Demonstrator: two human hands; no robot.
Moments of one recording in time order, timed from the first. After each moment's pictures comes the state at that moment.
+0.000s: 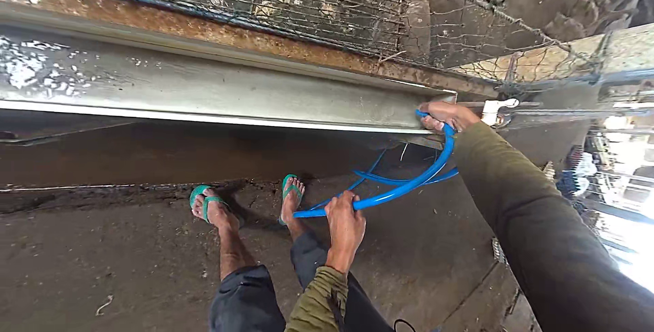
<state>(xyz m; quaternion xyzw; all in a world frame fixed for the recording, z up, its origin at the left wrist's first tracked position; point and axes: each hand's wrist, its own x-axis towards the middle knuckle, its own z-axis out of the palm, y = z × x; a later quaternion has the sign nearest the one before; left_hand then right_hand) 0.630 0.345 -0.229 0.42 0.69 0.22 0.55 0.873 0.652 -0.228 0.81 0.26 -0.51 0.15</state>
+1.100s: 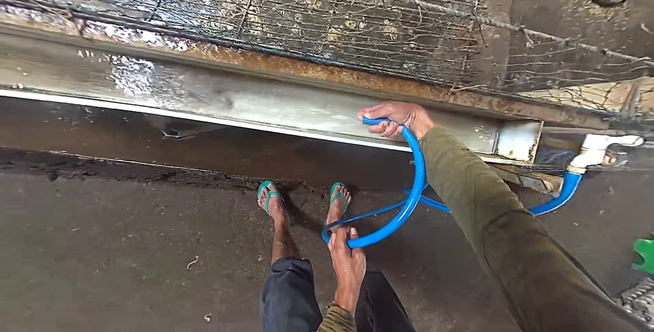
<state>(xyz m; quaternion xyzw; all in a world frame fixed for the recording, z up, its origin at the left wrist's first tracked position) 0.568 0.262 -0.264 0.25 0.82 0.32 0.40 0.625 0.649 -0.277 0.34 0.29 -0.88 0.15</state>
